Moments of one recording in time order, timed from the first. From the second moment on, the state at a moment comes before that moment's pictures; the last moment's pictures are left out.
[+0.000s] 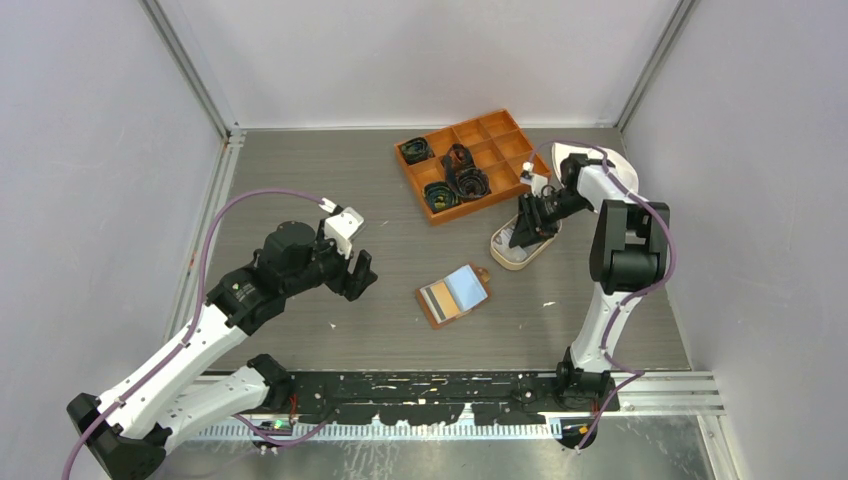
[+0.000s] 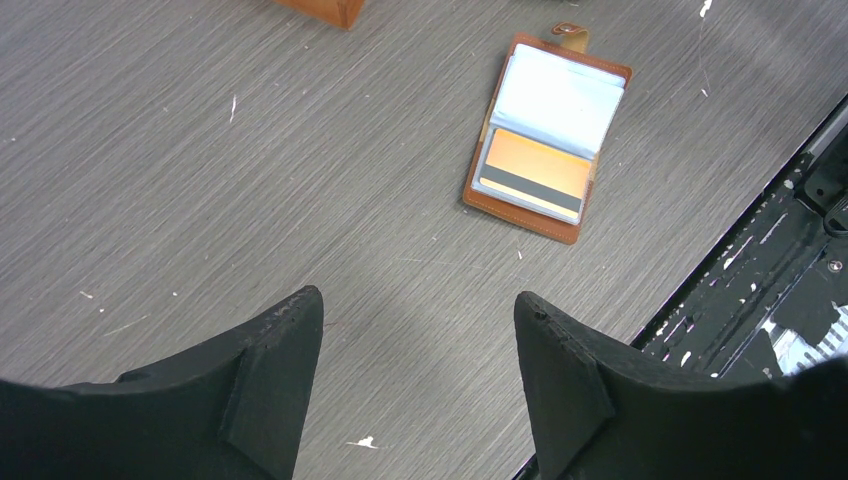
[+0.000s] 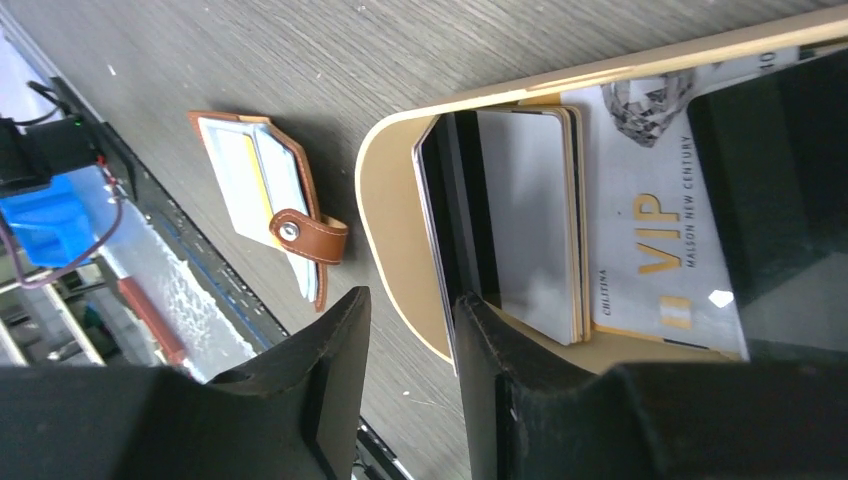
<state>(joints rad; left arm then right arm) -0.68 0.83 0.86 -0.53 0.12 0.00 -0.08 1.97 1.44 -1.04 -0.73 -0.39</state>
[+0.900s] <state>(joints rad) -0.68 0.84 0.86 -0.53 0.12 0.00 -0.03 2.07 1.43 -0.96 -0.68 -0.28</state>
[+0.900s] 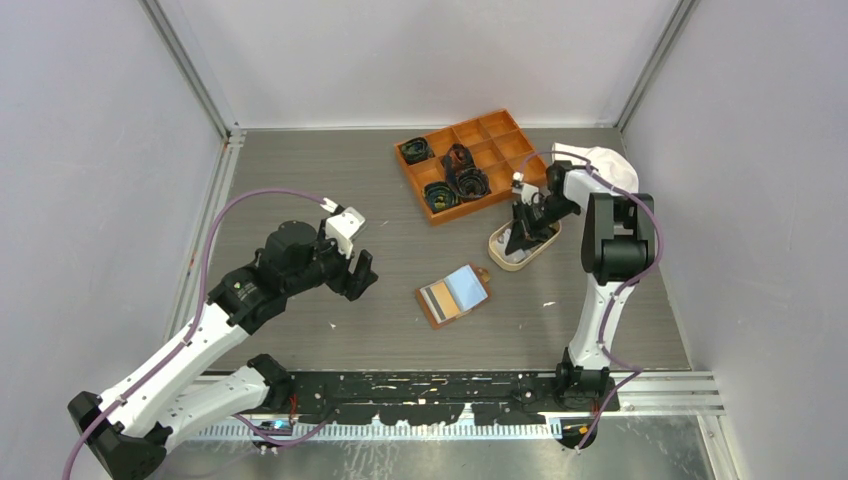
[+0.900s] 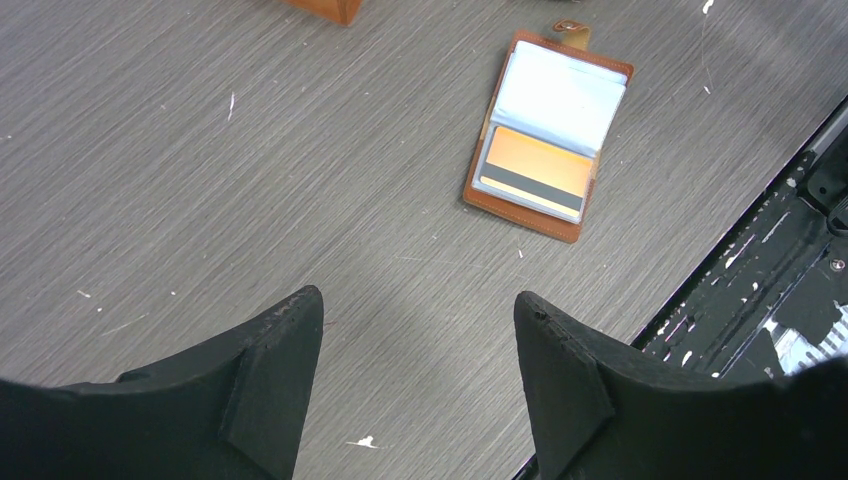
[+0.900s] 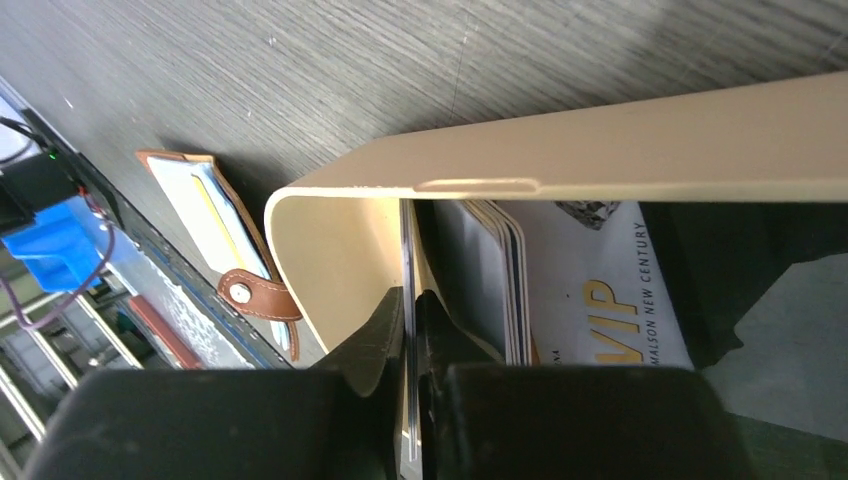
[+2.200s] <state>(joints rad) -0.67 0.86 0.86 -0.53 0.12 0.00 -0.23 1.95 1.19 -0.58 -0.88 0.17</state>
